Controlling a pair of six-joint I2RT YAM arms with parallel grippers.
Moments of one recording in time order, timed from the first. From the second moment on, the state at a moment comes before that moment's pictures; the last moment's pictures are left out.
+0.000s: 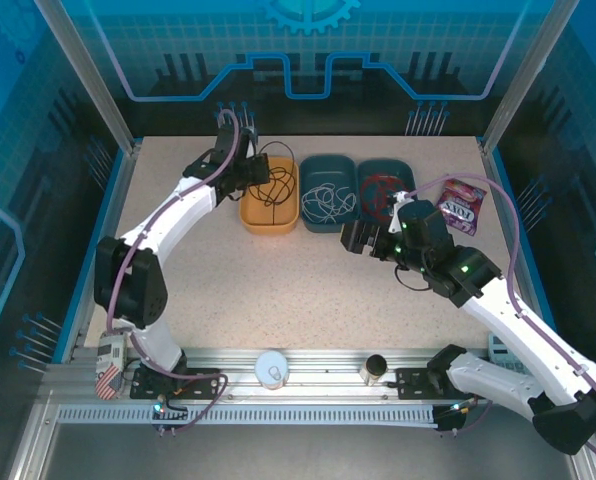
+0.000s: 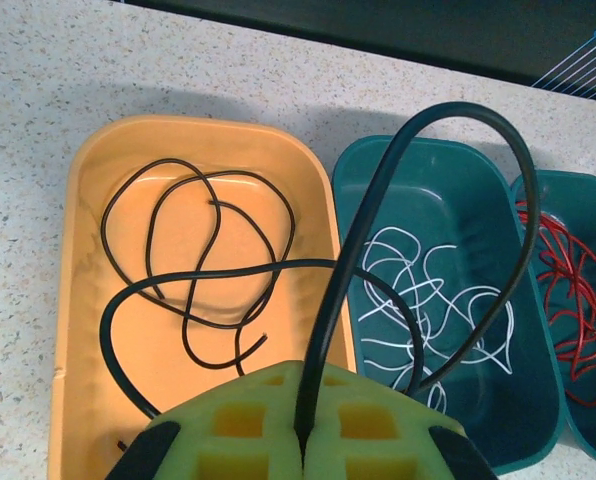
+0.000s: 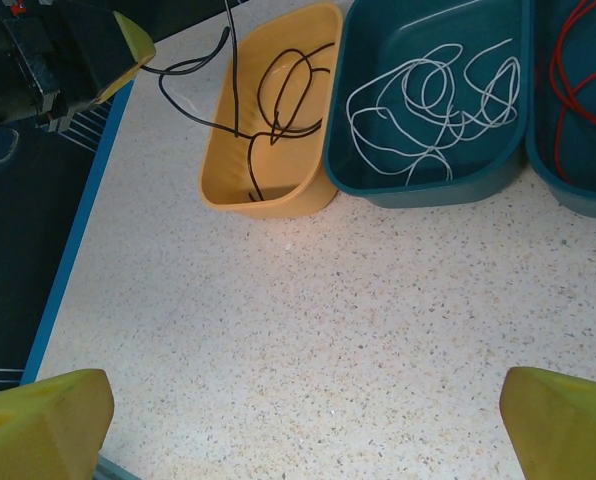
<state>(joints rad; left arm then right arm) -0.31 1.76 1.53 -0.48 0.03 -0.45 0.60 0.96 1.01 -0.65 -0.01 0.69</state>
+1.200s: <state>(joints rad) -0.29 2.06 1.67 -0.55 0.09 -0.40 0.58 0.94 1.00 -0.67 0.00 0.70</state>
